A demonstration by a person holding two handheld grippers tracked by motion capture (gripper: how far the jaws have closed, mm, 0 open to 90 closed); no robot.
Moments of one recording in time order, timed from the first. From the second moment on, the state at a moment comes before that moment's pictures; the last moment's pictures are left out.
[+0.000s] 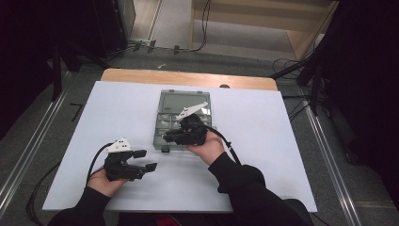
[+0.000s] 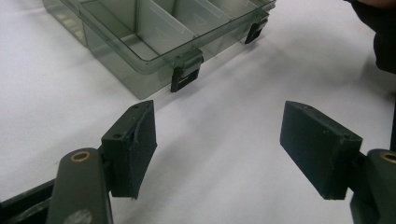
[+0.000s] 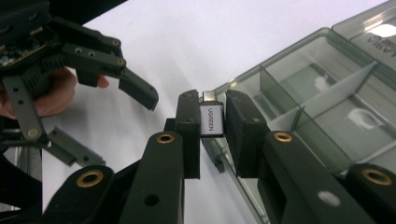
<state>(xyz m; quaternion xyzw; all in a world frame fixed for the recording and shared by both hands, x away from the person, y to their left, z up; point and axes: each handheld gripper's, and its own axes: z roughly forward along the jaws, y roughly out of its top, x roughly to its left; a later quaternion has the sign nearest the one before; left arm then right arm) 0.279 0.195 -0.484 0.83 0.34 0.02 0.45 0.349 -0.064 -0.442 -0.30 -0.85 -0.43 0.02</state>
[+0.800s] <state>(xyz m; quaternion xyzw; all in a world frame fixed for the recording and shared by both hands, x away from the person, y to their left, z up) 0.279 0.196 -0.485 0.83 0.34 0.02 0.45 0.370 -0.046 -0.447 -0.30 -0.85 -0.43 0.02</state>
